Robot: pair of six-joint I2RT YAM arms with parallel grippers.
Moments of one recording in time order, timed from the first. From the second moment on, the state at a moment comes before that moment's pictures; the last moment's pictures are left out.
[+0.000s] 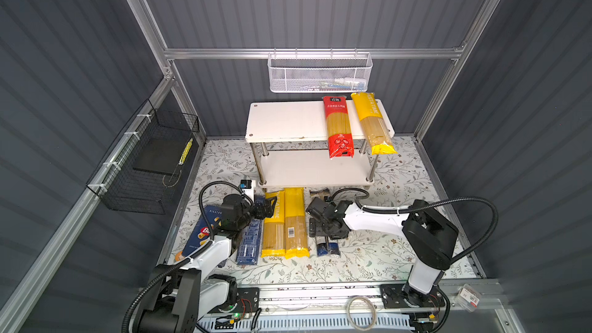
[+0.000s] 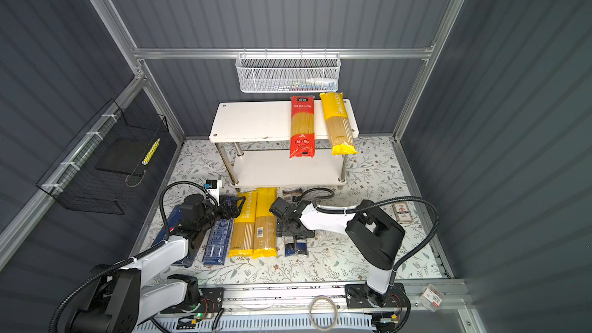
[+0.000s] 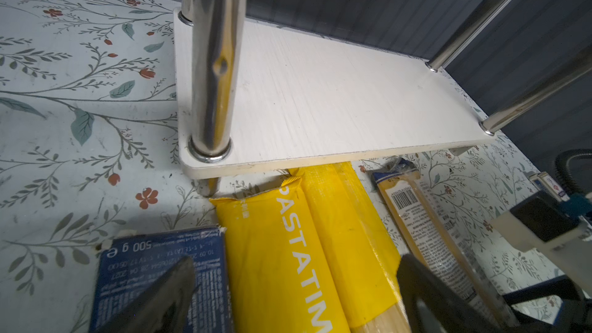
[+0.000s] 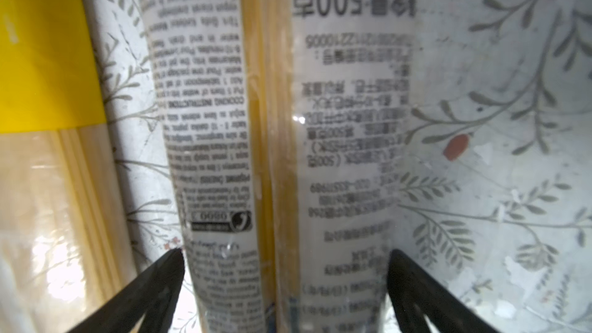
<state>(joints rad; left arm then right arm) -0.20 1.16 0.33 0.40 0.33 -0.24 0.95 1.76 1.03 -0.58 0.14 0.94</state>
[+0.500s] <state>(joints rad) -0.20 1.16 0.33 0.40 0.33 -0.24 0.94 1.75 1.03 -0.60 0.13 0.90</state>
